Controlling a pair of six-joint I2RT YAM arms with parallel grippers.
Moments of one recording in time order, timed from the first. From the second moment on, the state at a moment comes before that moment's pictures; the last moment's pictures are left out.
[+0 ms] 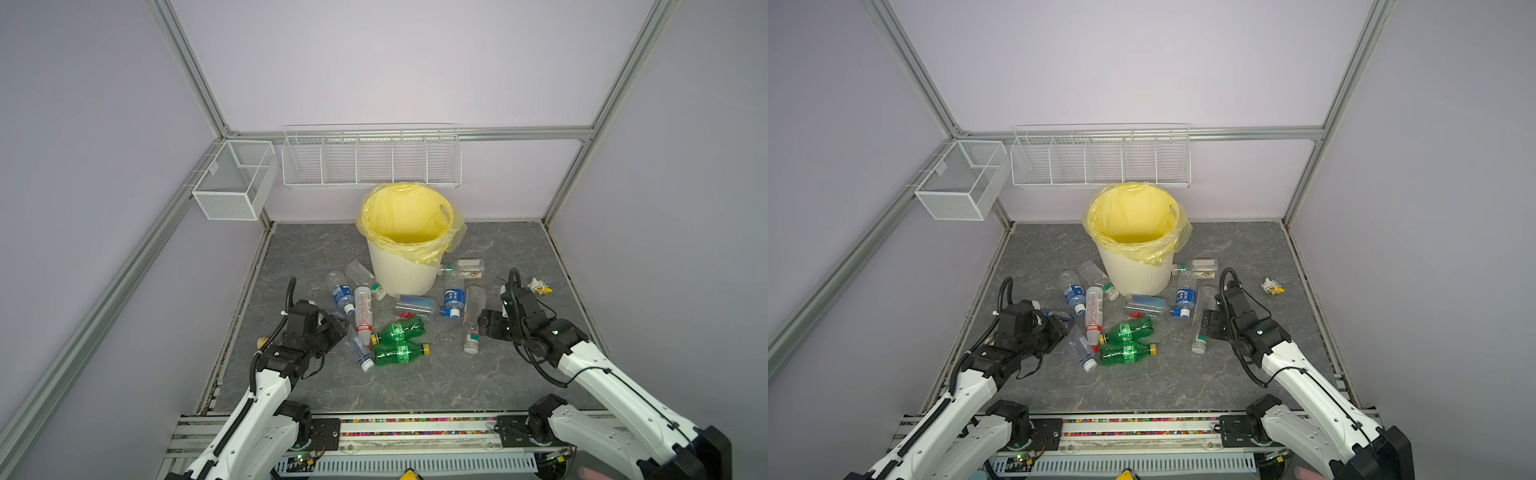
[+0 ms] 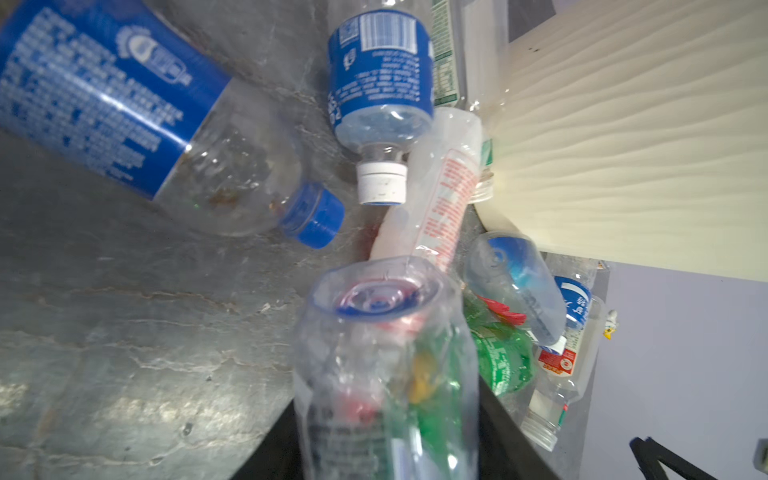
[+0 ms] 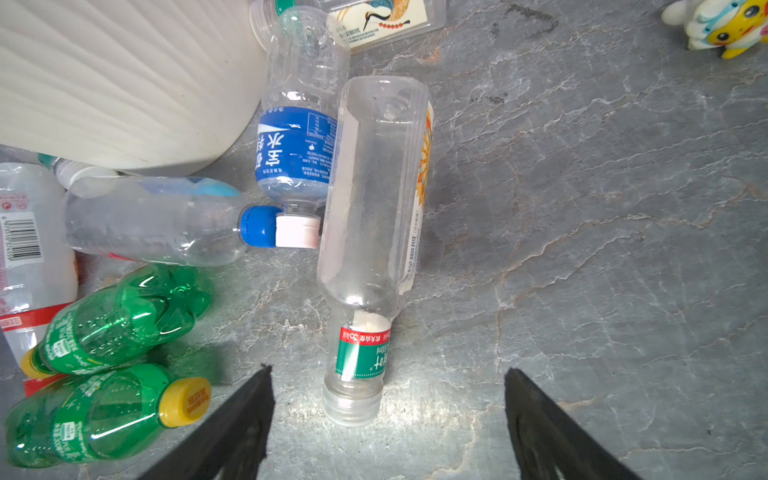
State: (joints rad) left arm -0.29 0.79 0.50 -0.45 0.22 -0.94; right arm 0.49 0.96 0.72 -0.72 0.14 0.58
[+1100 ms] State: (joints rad) left arm -0.29 1.03 1.14 -0.56 0.39 -0.89; right arm 0.49 1.00 0.72 -0.73 0.12 0.60
